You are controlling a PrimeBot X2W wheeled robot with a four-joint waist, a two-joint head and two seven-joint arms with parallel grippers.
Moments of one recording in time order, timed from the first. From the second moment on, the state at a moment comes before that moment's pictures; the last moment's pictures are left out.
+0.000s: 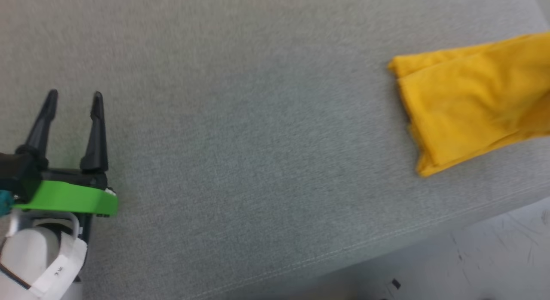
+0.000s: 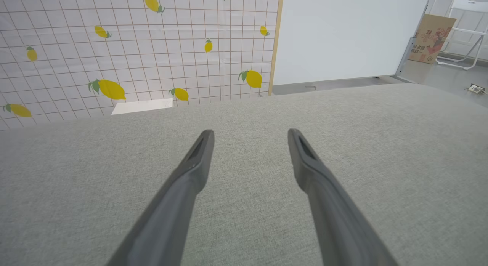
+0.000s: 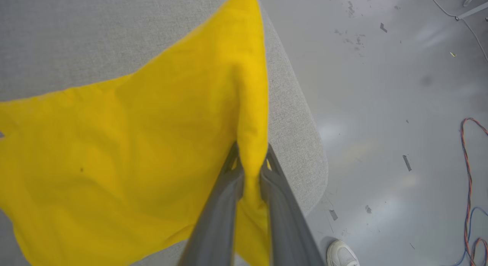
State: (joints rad) left arm -0.21 0.30 0.08 -0.11 -0.24 -0.12 -0.13; right arm -0.64 -0.27 -0.34 0.24 -0.02 0.13 0.78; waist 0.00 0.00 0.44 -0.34
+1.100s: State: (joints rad) left arm -0.21 0.28 0.06 -0.04 -0.28 -0.09 -0.19; right arm -0.87 -0.26 -0.38 0.07 0.07 0.13 0.46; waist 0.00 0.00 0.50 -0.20
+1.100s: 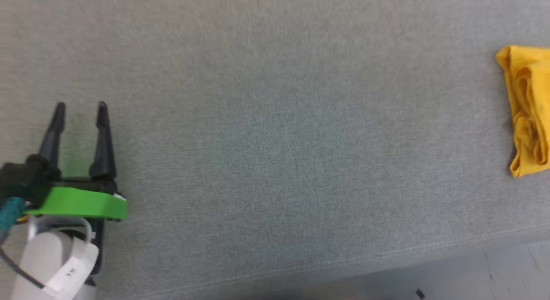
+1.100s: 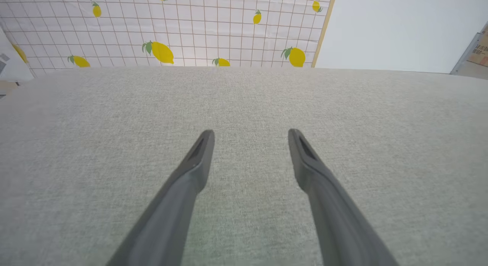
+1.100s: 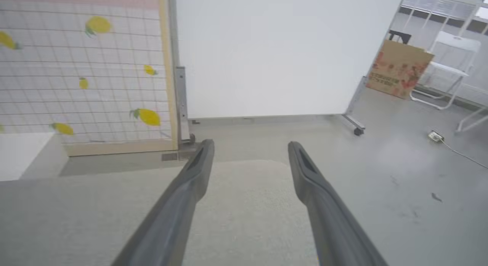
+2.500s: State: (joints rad) left arm -0.11 0.14 -0.02 0.21 -0.29 0.00 -0.24; right arm -0.13 -0.05 -0.04 0.23 0.18 0.13 -0.25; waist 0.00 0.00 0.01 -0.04
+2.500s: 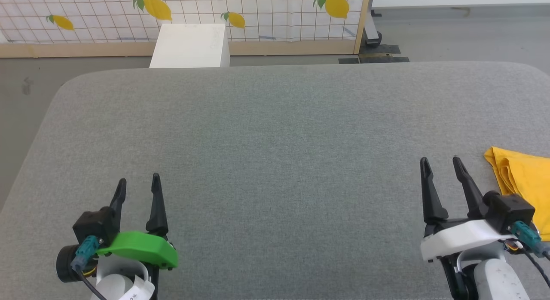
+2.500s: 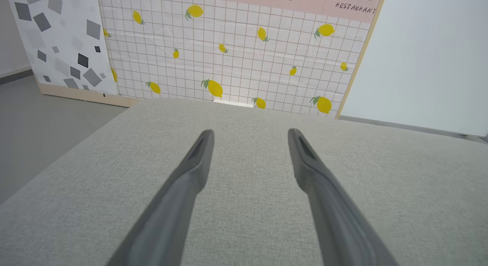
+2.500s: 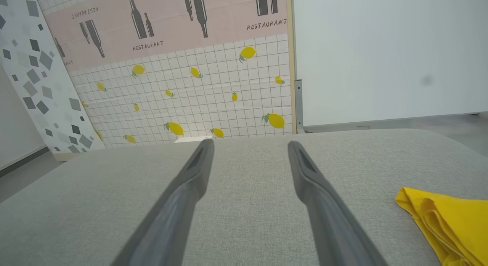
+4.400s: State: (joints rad) left arm -0.09 0.12 -0.03 0.17 -0.21 0.00 -0.16; right arm -0.10 -0.05 -0.03 0.17 0.14 0.13 -0.17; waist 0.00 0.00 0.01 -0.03
